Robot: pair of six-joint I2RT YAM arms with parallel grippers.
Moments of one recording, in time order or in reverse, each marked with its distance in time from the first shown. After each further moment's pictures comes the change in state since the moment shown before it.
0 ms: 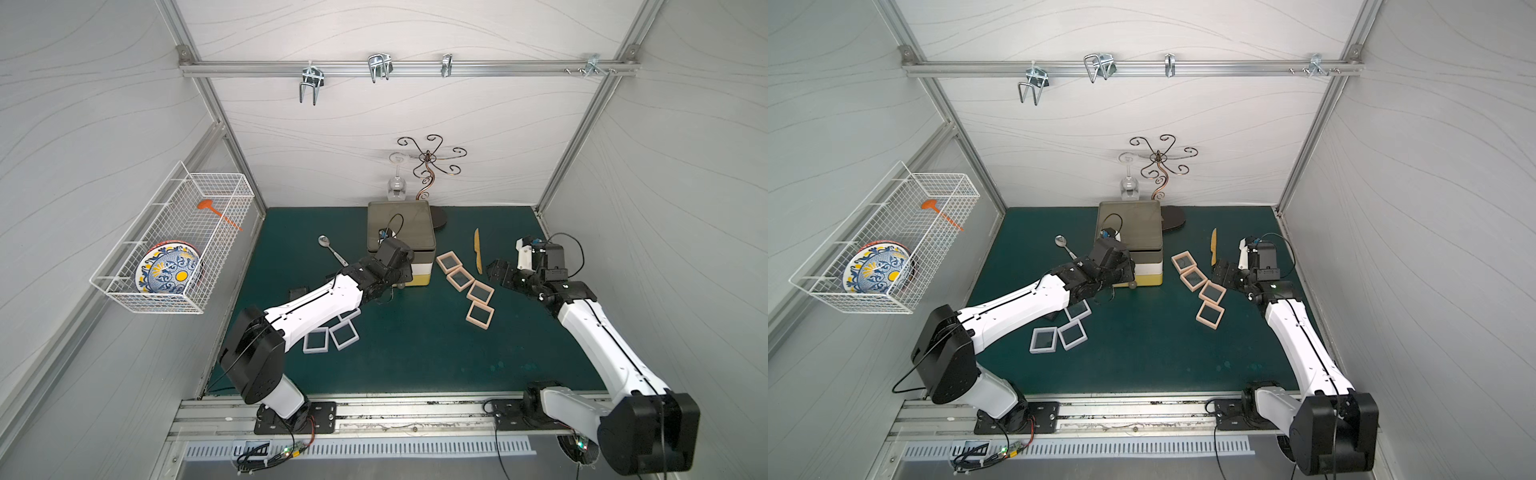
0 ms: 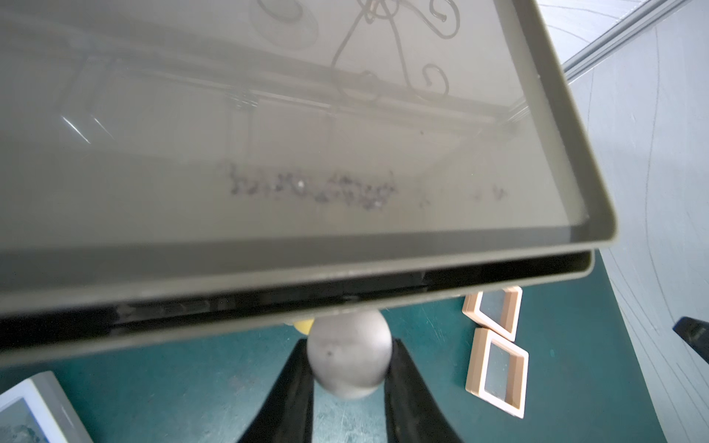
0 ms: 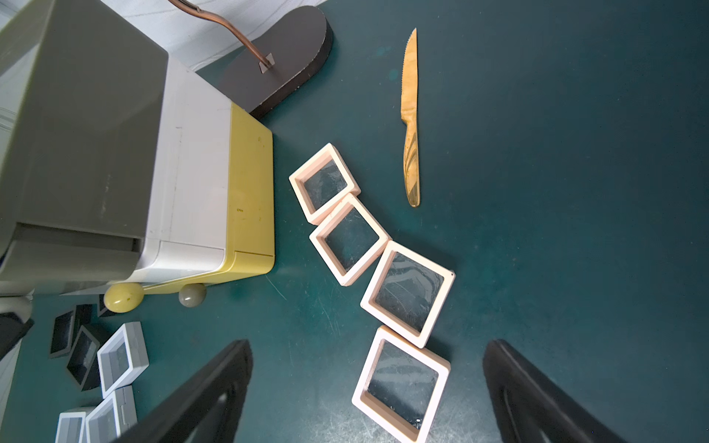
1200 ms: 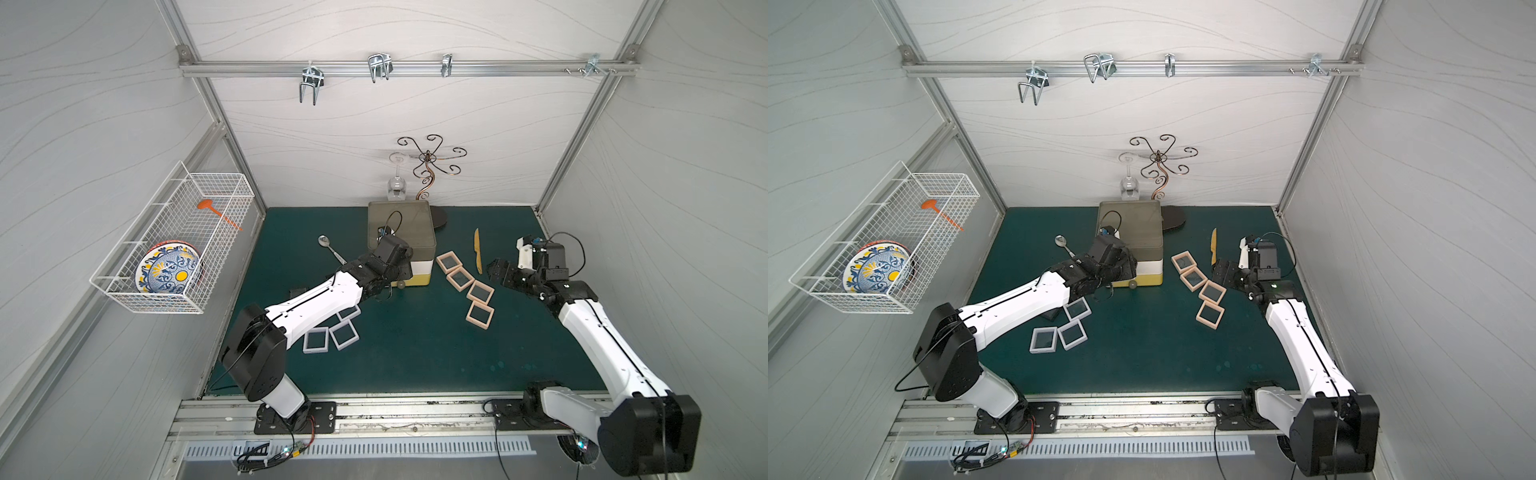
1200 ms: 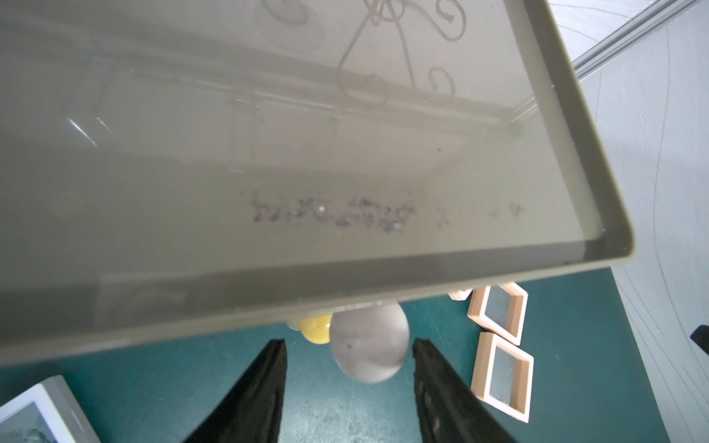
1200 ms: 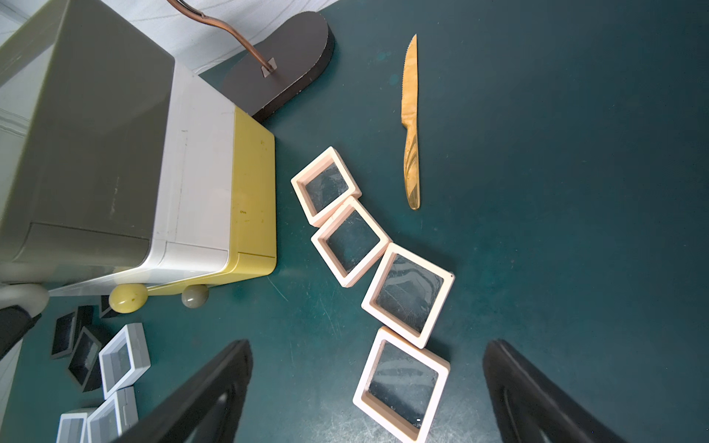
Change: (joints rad) left arm 0.014 0.026 0.032 -0.018 0.009 0.010; right arm 0.001 -0.002 0.013 -0.010 0.002 0.000
